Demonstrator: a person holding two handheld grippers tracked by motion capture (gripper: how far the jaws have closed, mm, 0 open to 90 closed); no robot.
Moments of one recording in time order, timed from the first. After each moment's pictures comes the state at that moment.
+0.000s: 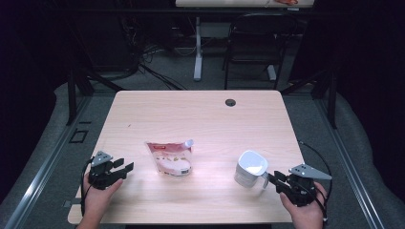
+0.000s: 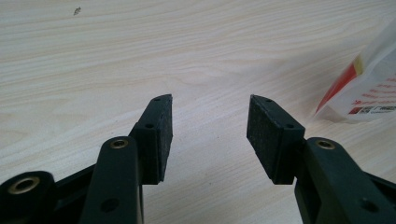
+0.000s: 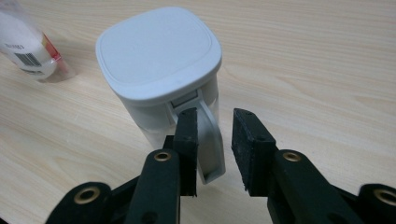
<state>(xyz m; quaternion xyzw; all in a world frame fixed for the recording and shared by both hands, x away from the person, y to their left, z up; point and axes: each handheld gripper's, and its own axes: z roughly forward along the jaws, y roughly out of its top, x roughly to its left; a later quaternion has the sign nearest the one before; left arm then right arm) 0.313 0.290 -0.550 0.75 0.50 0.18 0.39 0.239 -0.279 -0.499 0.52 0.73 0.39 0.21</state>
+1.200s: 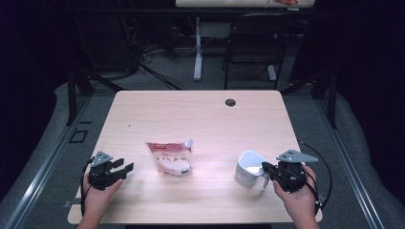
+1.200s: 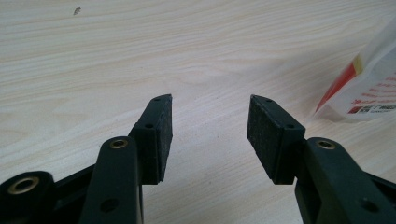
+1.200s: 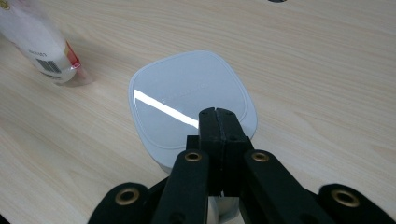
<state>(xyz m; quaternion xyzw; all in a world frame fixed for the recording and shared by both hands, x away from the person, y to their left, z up) 0.313 0.290 -0.551 0.75 0.50 0.18 0.40 0.265 -0.254 -0.473 0.48 0.77 0.38 0.20</state>
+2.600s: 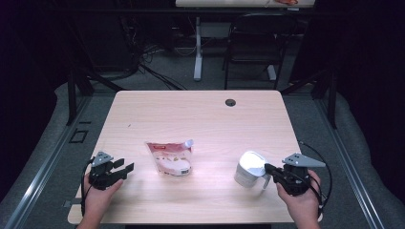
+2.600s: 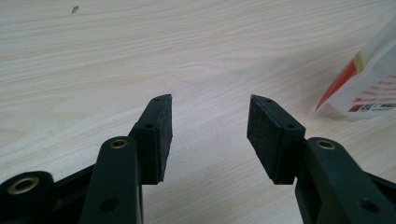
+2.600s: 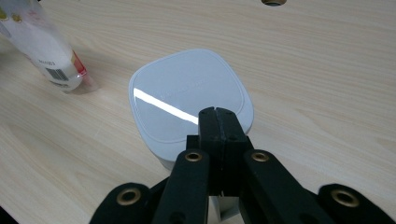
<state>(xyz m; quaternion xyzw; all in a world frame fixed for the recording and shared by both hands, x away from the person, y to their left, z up) 0.313 0.289 -0.551 0.75 0.49 0.18 0.39 0.257 -0.265 -0.479 0.49 0.75 0.41 0.20</state>
